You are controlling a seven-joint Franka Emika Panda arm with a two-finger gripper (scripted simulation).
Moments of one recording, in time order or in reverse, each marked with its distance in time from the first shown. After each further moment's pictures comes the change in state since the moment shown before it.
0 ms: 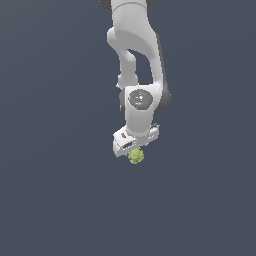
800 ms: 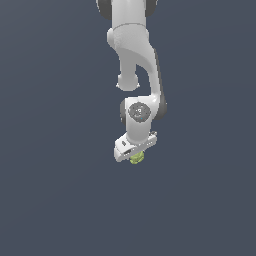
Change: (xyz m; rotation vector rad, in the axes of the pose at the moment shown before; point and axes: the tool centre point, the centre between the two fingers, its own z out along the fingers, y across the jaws) arm 0.000 0.000 0.049 0.001 0.000 -0.005
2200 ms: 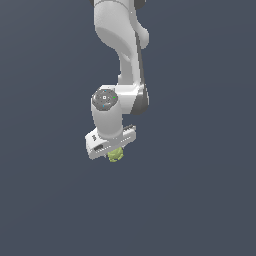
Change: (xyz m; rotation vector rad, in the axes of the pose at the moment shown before) arm -0.030 0.093 -0.062 0.000 0.001 0.000
